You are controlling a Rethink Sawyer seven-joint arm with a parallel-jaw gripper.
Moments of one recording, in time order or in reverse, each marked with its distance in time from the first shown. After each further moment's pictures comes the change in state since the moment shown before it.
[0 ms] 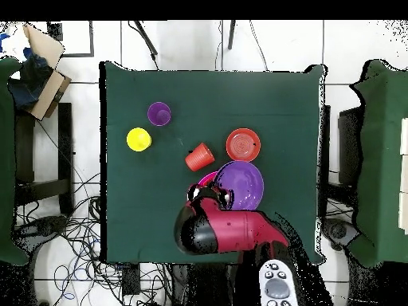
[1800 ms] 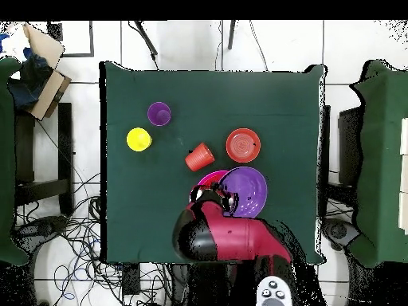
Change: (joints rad) arm 0.050 -0.043 -0.077 0.012 0.045 0.000 0.000
